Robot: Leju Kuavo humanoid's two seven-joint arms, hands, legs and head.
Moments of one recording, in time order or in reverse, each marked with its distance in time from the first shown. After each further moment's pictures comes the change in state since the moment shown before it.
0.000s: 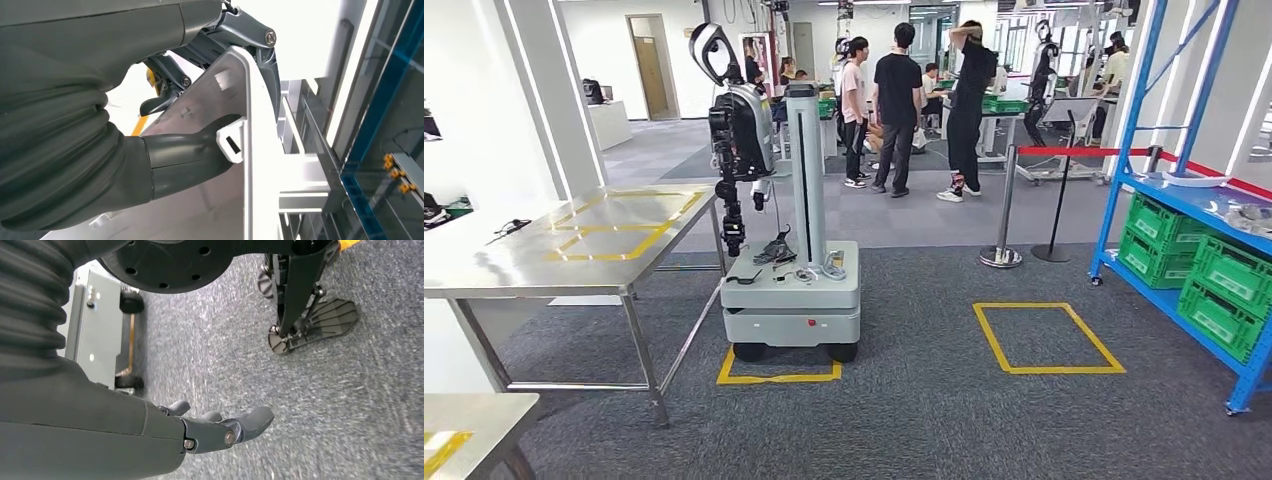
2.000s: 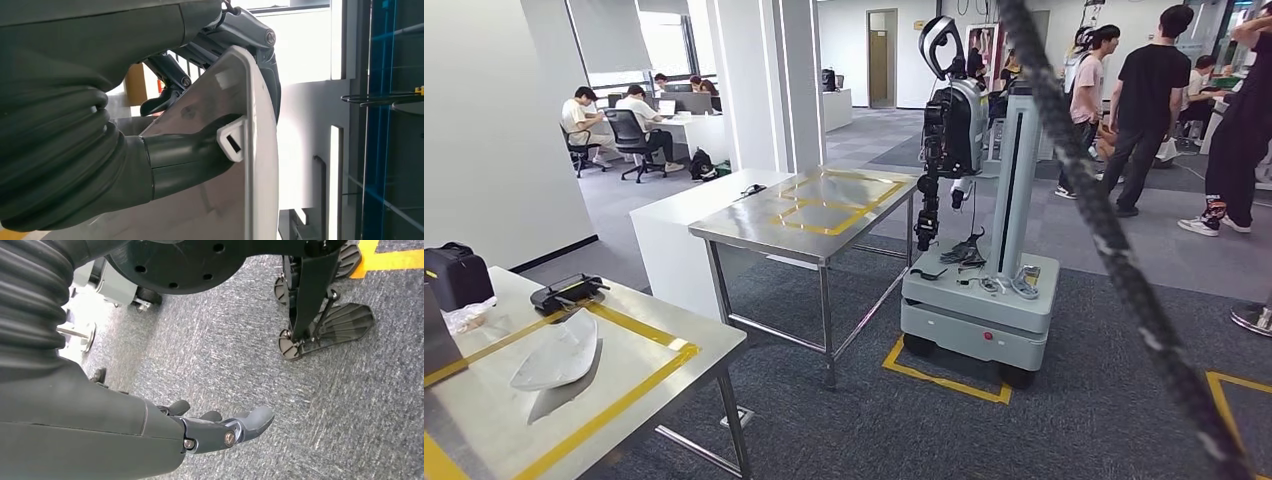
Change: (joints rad) left arm 0.031 0.081 0.031 -0.057 0.044 0.007 -0.002; right arm 0.001 0.005 0.021 0.000 0.042 0.012 0.004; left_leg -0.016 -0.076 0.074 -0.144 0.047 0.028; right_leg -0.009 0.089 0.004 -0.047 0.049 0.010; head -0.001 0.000
